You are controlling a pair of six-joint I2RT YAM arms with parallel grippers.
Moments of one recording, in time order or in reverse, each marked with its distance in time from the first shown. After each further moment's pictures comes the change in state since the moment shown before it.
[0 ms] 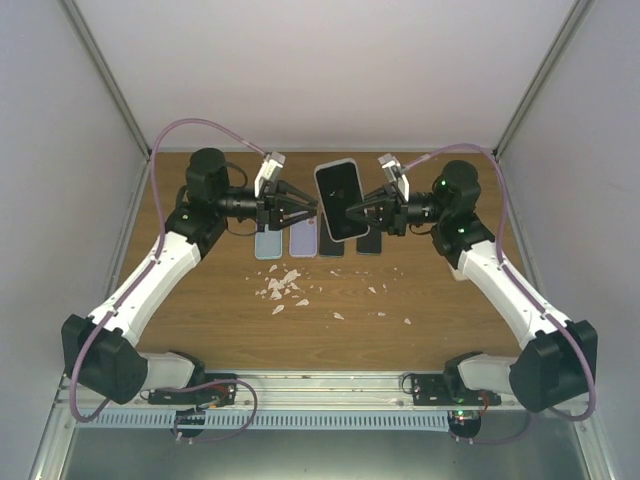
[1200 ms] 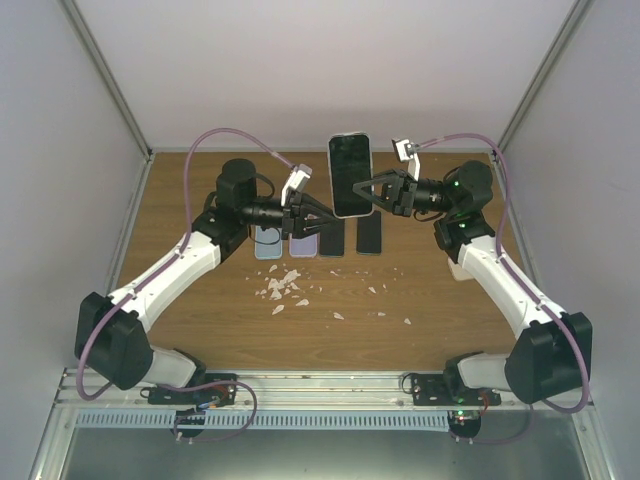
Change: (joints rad) left arm -0.130 0.085 -0.065 0.088 -0.090 -0.064; right arm -0.053 0.050 0.010 0.361 0.086 0.436
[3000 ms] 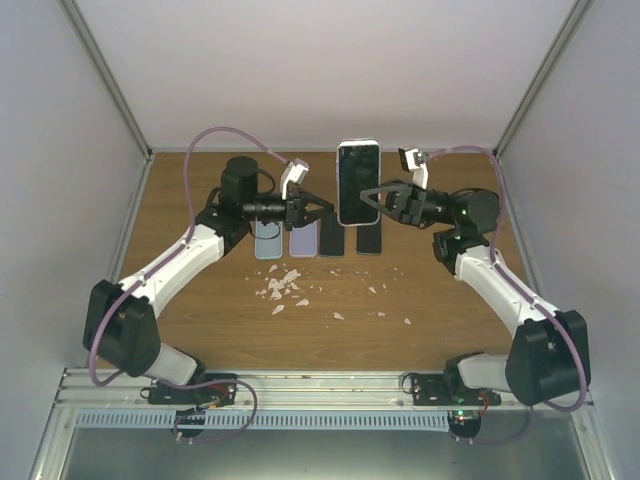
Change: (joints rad) left arm 0.033 0.043 0.010 -0.035 -0.125 0.069; right arm -0.018 0.000 -0.148 0.410 0.032 0.348
